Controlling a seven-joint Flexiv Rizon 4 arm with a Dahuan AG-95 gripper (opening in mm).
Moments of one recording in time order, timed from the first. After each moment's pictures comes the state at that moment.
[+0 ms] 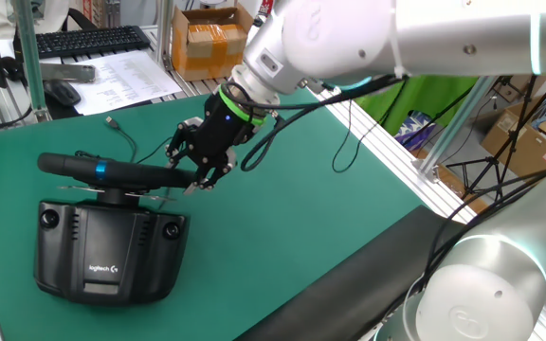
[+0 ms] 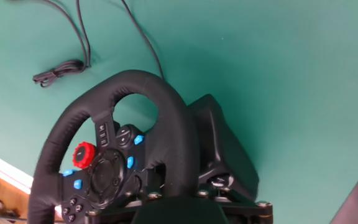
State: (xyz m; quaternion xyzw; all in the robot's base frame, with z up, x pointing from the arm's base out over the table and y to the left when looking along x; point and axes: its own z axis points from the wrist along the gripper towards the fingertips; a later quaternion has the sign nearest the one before) arm 0.445 0.201 0.202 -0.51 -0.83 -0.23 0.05
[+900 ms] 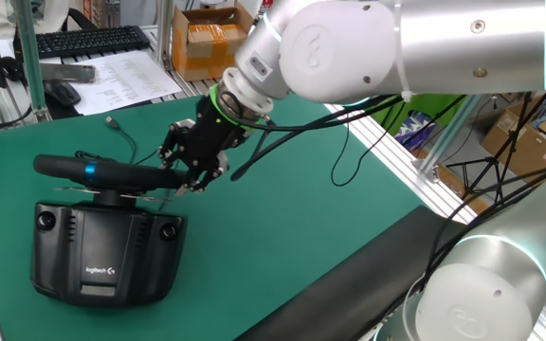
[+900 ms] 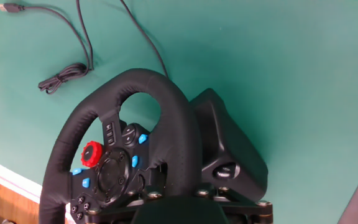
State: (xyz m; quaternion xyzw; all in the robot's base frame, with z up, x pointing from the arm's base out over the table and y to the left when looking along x) arm 0.443 0.222 0.209 -0.54 -0.81 -0.22 0.04
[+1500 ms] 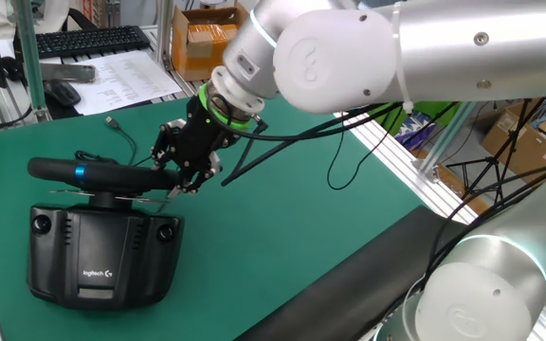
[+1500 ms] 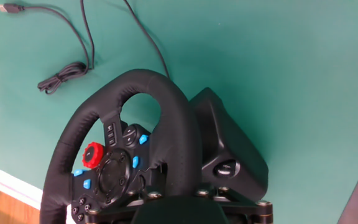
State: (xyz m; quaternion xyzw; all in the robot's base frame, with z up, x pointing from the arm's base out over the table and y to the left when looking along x) arm 0.442 0.229 0.210 -0.55 -0.81 -0.20 0.03
